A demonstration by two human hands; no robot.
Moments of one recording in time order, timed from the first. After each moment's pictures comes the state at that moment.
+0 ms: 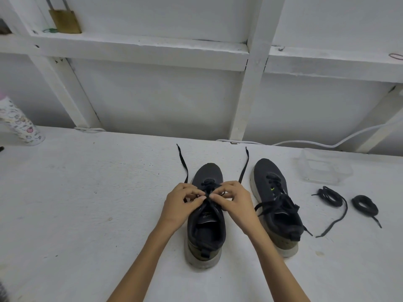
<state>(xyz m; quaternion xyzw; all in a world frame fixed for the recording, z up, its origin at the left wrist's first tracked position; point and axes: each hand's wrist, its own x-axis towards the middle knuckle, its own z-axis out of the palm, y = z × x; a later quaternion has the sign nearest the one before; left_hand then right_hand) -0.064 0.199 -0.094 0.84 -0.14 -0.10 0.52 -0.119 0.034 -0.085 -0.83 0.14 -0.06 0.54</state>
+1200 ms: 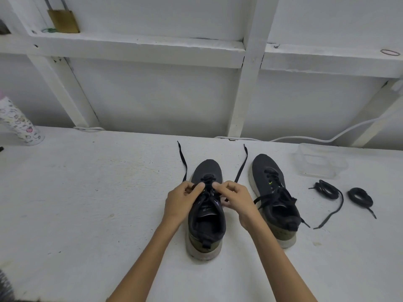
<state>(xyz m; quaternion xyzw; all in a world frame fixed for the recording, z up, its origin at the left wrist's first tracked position) -0.069 0.191 -0.100 0.83 -0.04 -0.13 0.55 -0.123 0.037 -0.081 -0.66 0.22 0.00 0.72</state>
